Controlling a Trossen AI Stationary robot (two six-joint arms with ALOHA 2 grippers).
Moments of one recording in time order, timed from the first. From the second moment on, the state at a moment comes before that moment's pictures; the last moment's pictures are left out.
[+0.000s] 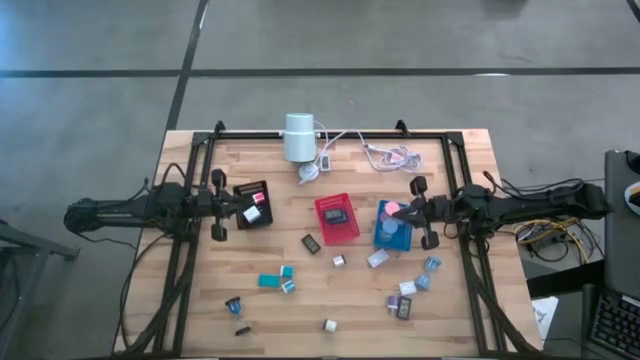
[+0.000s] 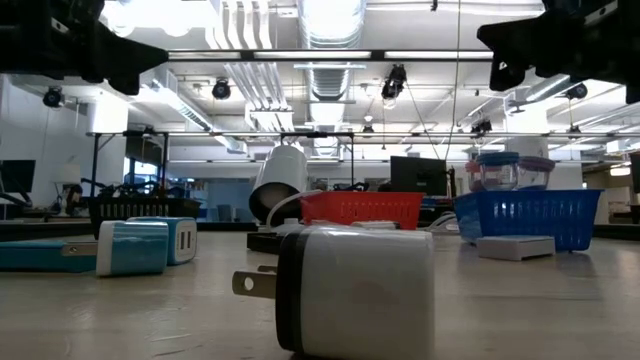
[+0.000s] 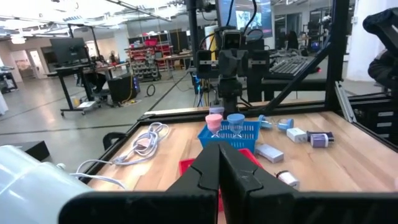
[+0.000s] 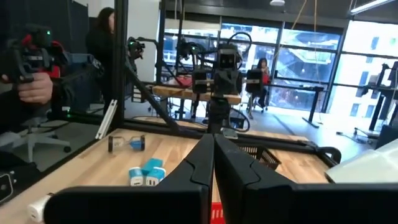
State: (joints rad) left arm 0.02 0.18 0.18 0.01 -0.06 0.13; right arm -0.01 0.62 0.11 0.65 -0.13 -0.06
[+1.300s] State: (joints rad) left arm 0.02 0.18 0.18 -0.03 -0.07 0.12; right arm -0.01 0.36 0.01 0.54 -0.13 -0.06
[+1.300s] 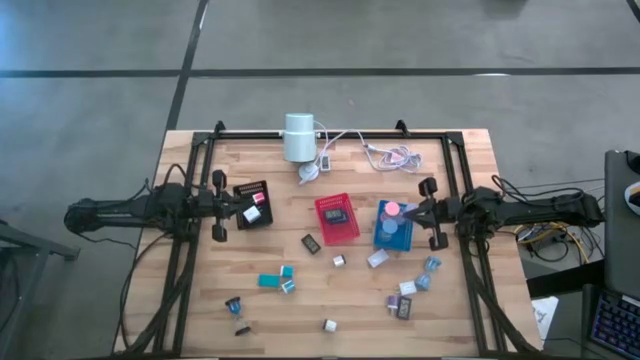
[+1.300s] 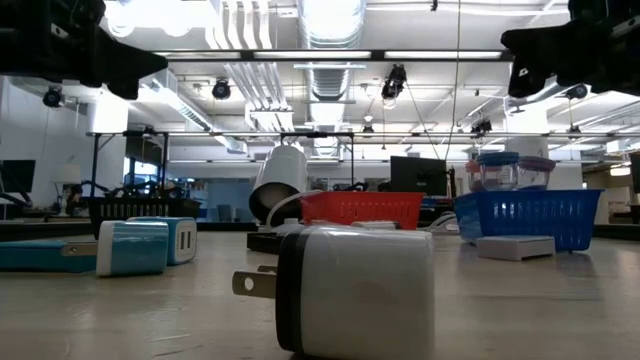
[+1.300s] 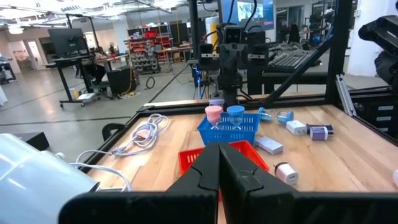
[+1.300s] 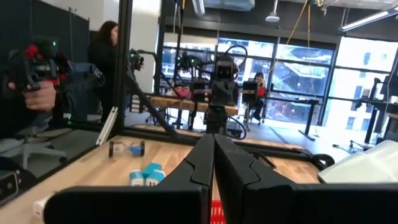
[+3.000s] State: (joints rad) left arm 0.02 0.18 0.18 -0.03 -0.07 0.11; right arm 0.16 0.94 0.99 -0.98 0.08 0.31
